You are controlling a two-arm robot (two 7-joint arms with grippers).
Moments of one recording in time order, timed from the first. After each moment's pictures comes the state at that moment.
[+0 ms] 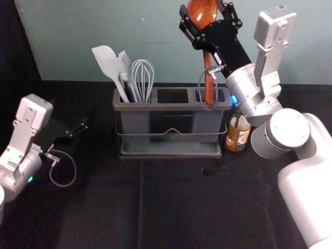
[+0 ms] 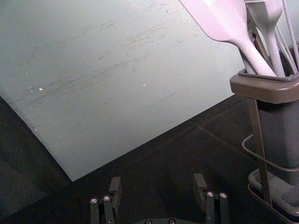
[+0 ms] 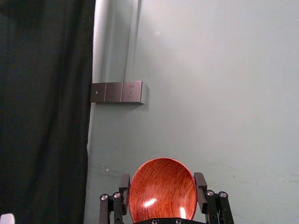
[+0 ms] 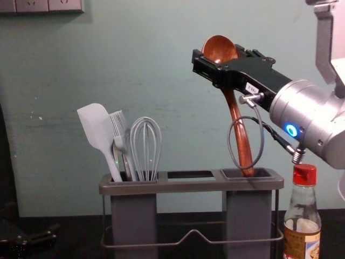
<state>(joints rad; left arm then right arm) -0.20 0.60 0.45 -1.41 -0.25 -0.12 0.03 0.46 0.05 -0.28 -1.30 0.10 -0.32 0.21</state>
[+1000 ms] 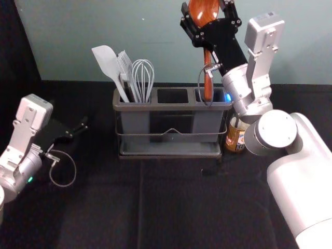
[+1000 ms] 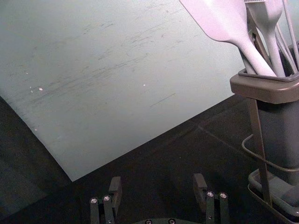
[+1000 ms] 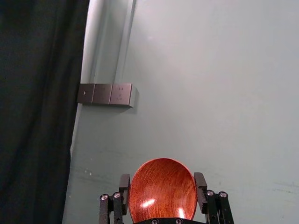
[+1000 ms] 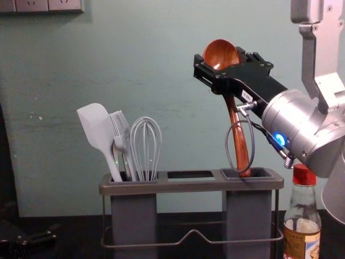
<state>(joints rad) -0.20 0.60 0.45 -1.41 -0.25 -0.12 0.03 0.51 -0.01 -0.24 -1.15 -0.01 -0.46 0.16</state>
